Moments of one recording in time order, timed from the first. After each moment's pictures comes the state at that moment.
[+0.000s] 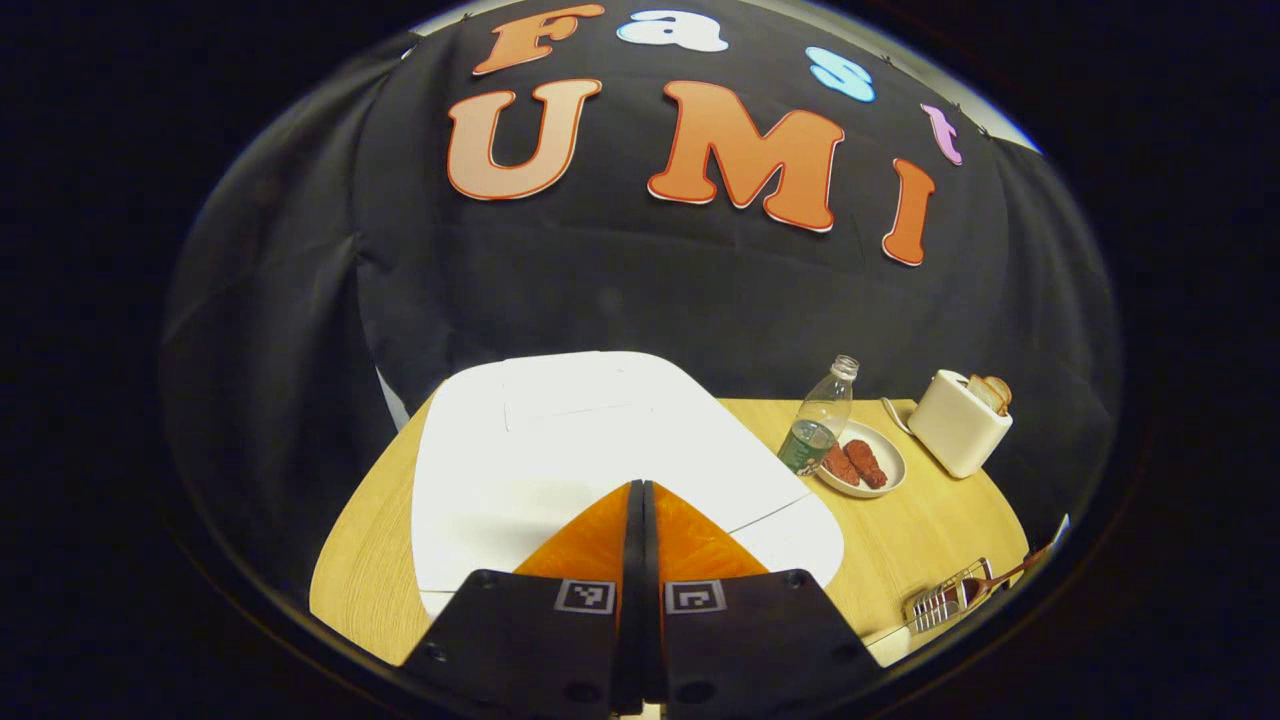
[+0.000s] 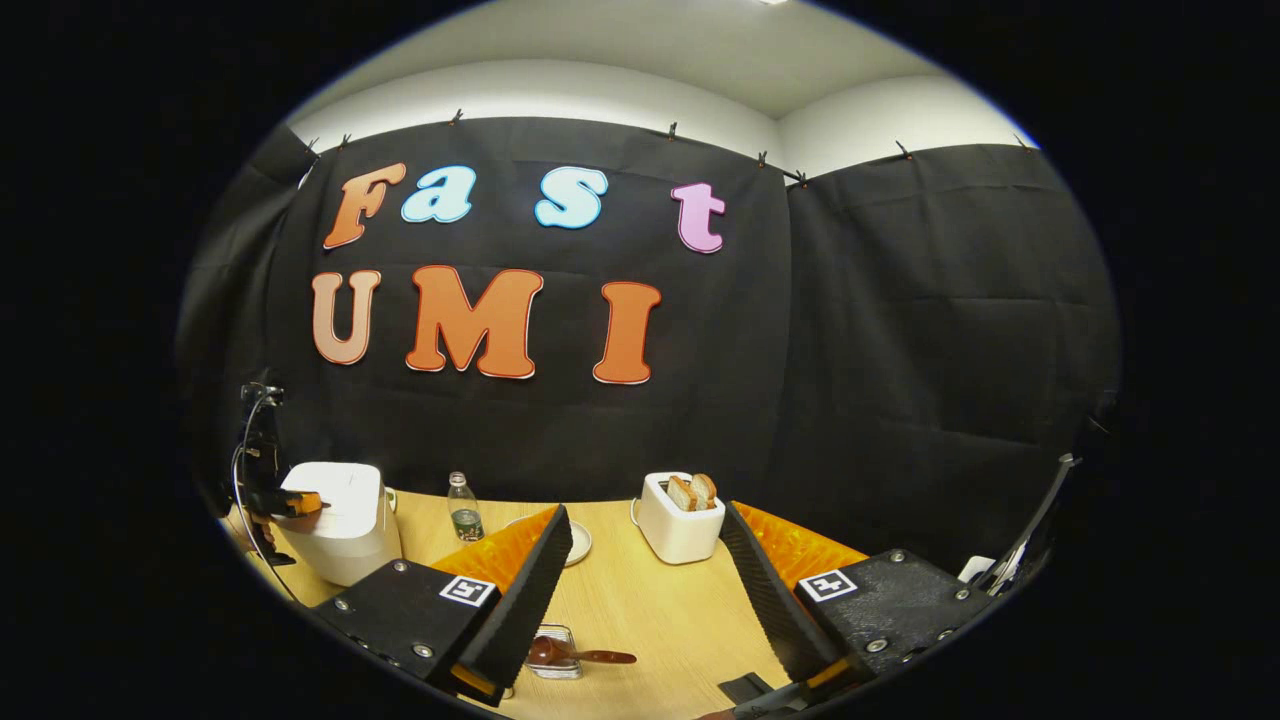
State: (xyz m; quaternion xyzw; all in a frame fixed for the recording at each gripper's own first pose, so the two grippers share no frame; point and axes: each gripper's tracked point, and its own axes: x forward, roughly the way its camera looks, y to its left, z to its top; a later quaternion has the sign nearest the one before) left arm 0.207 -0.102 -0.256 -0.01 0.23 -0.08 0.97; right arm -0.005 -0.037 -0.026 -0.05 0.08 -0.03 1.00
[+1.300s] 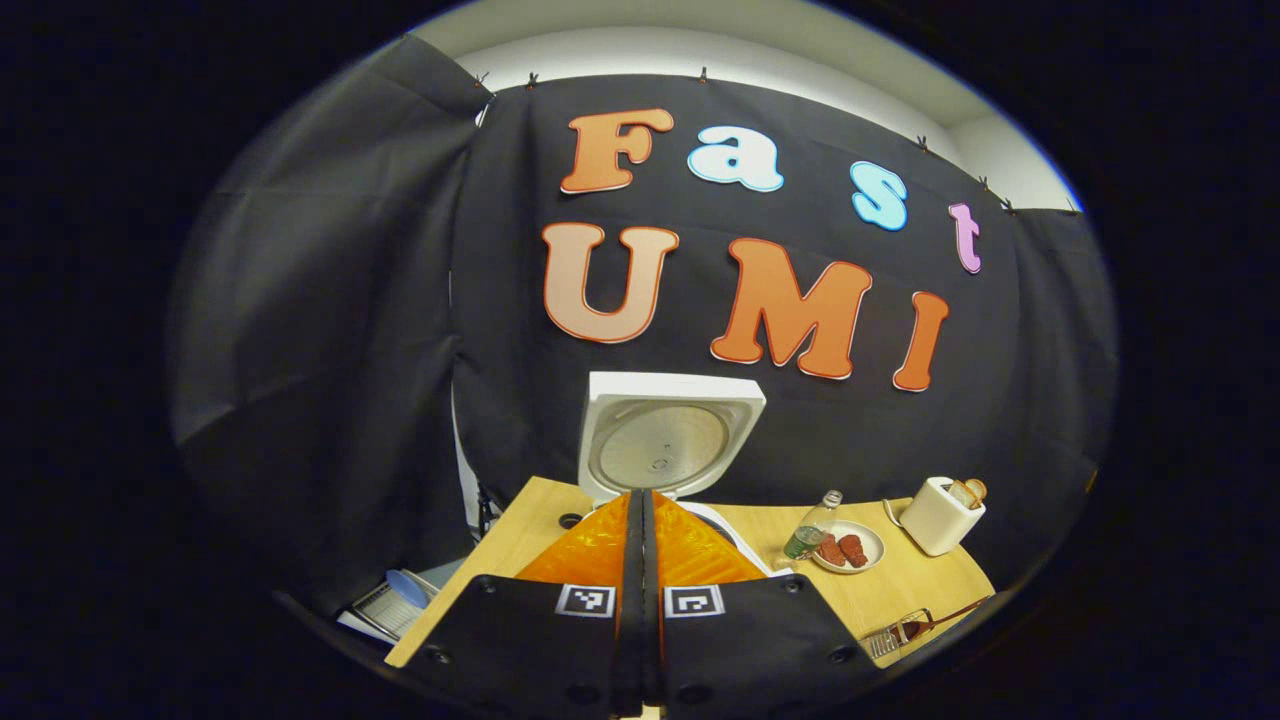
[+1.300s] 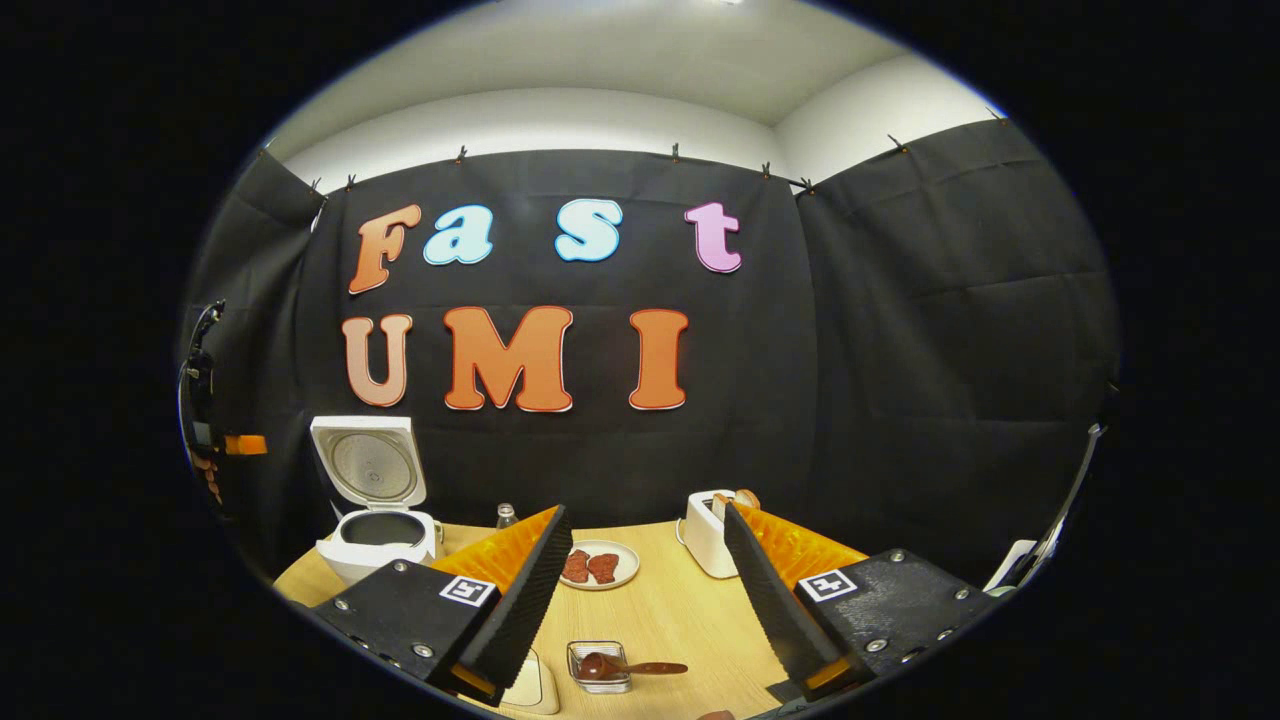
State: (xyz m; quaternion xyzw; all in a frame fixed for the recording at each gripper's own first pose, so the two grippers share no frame) left arm 0.099 0.014 -0.042 -0.05 0.07 0.00 1.00; right arm -0.014 -0.005 -0.010 -0.01 0.03 0.02 1.00
